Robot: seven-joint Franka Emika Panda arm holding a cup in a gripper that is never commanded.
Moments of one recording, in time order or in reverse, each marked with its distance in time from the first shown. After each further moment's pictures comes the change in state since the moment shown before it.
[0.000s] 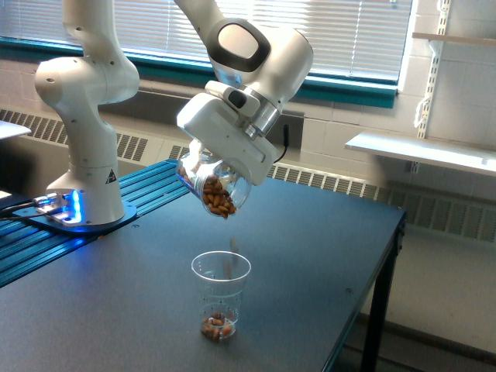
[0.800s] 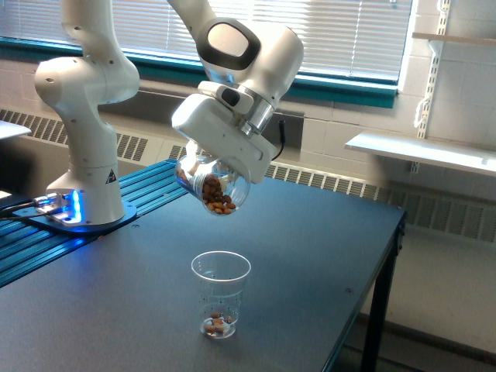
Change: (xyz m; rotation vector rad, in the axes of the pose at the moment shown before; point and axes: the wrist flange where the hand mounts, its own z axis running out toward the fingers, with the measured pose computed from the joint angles) arm 0.002 0.006 0.002 0.063 0.008 0.020
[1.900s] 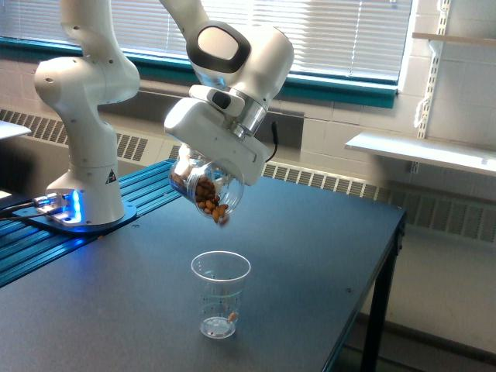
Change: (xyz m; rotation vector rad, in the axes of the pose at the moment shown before) arm -0.003 0.011 0.010 0.032 -0.001 0.015
